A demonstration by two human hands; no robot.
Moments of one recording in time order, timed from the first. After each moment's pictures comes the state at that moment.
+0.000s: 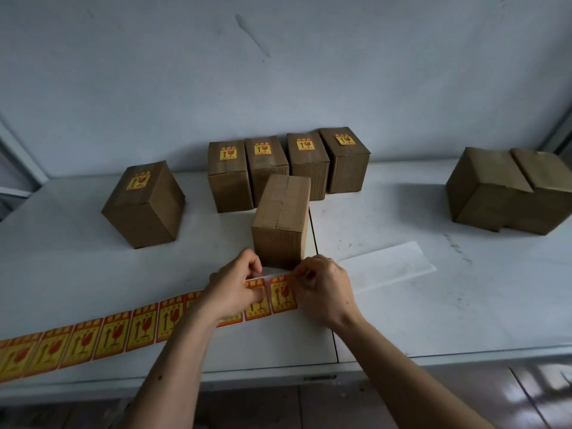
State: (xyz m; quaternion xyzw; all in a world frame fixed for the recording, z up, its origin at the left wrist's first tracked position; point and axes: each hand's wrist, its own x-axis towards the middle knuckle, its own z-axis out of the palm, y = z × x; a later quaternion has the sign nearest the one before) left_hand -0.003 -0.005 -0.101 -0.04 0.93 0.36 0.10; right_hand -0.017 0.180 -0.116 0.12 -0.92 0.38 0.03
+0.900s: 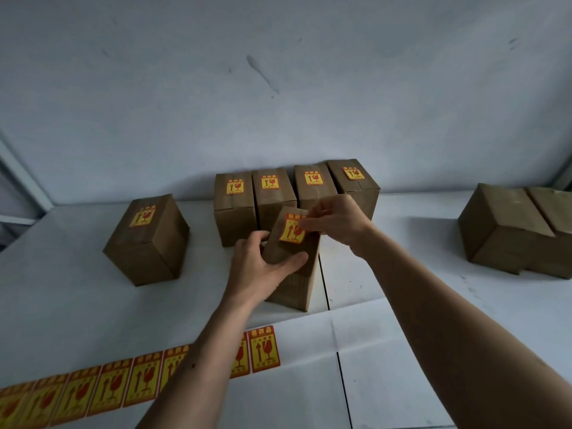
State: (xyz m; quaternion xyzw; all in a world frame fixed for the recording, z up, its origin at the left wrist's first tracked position) left_hand -0.071 0.023 -0.058 -0.11 0.86 0.49 -0.06; right_hand -0.154 0.182 -0.010 0.11 -0.85 0.51 -0.07
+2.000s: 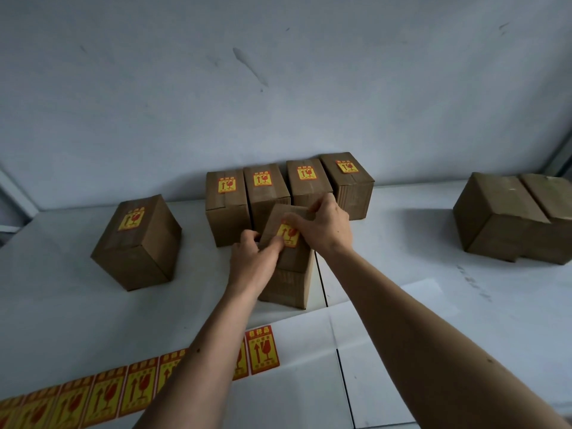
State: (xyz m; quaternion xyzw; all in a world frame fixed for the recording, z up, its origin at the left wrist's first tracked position) left_hand -0.092 0.026 -0.066 -0.18 0.81 0.55 -0.02; right_hand -0.146 0.153 -0.040 -0.03 -0.89 0.46 0.07
